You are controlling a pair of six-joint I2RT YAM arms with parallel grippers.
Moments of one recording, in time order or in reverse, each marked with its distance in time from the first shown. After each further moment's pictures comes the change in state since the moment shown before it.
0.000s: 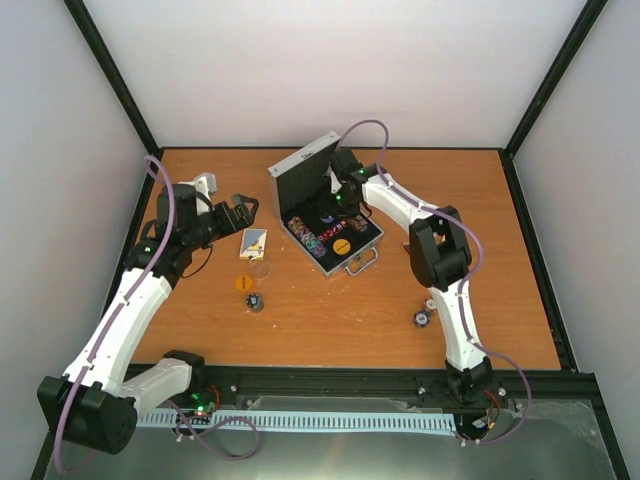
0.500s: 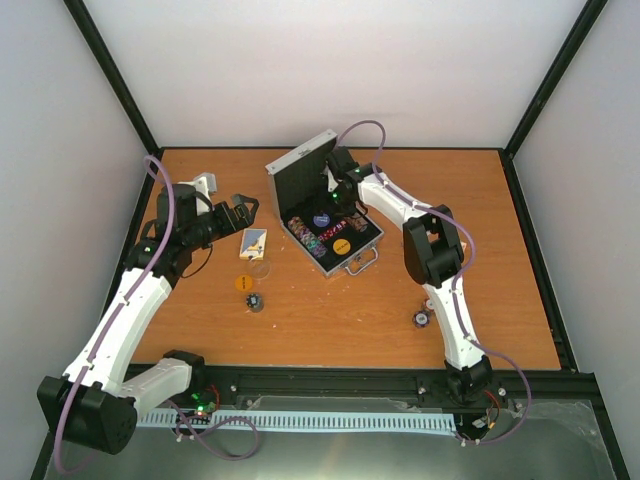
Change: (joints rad) left arm 0.000 0.000 0.000 -0.001 0.000 0.000; right arm 0.000 0.097 0.107 0.006 -0.019 0.031
